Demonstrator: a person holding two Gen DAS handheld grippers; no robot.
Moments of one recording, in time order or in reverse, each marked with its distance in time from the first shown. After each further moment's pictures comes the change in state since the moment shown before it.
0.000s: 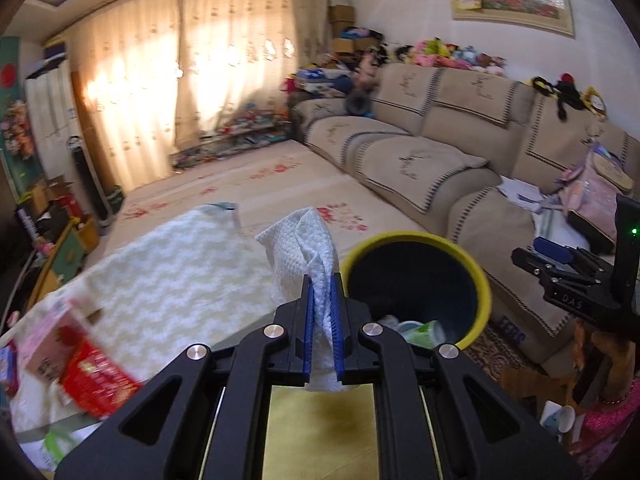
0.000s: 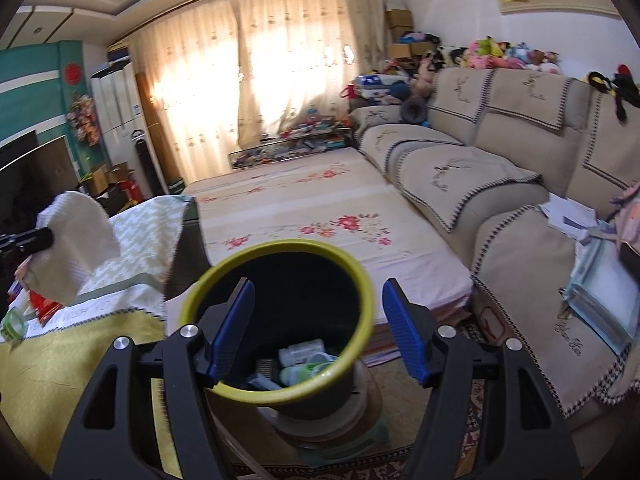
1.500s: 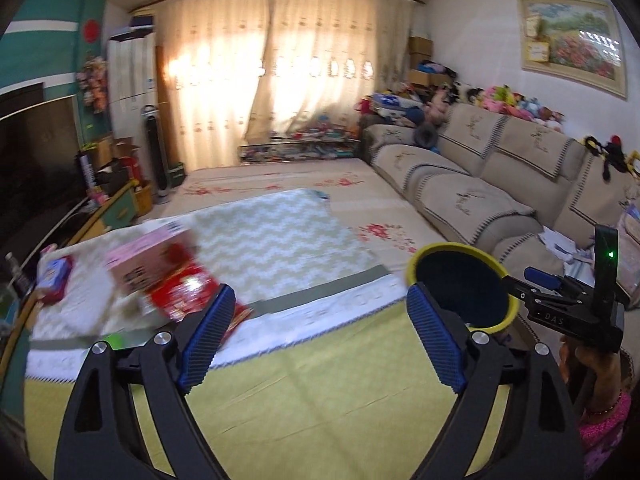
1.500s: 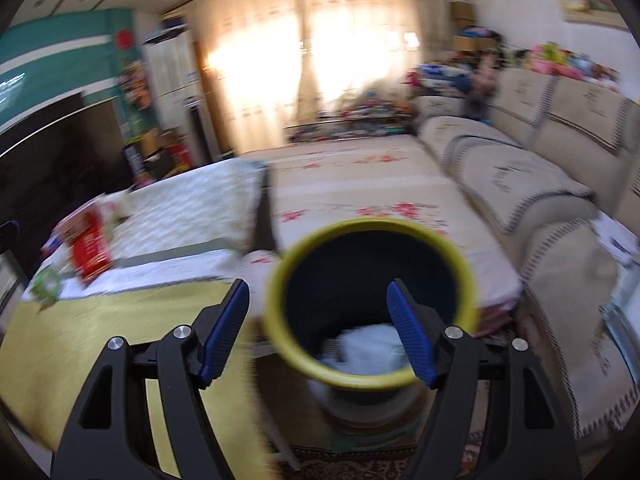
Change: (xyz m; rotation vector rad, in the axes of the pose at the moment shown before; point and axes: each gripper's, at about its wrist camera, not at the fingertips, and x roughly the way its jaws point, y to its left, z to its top) left arm -0.122 0.091 -0.089 -0.244 -0.094 0.228; right arm 0.011 0.099 -0.013 -0.152 0.091 0.218
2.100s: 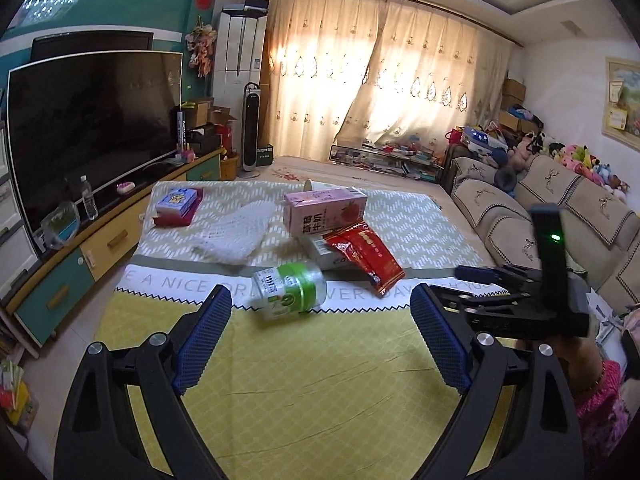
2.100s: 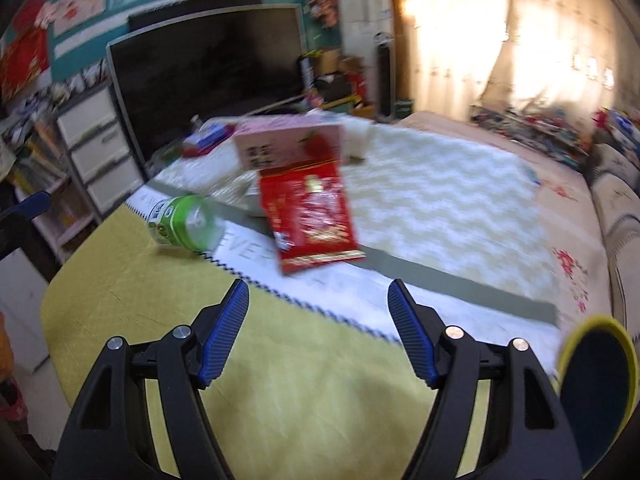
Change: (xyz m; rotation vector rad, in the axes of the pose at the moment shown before) left arm -0.098 0.150 -0.073 -0.254 -0.027 0.213; right arm 0.085 0.258 0.020 -0.442 0.221 0.457
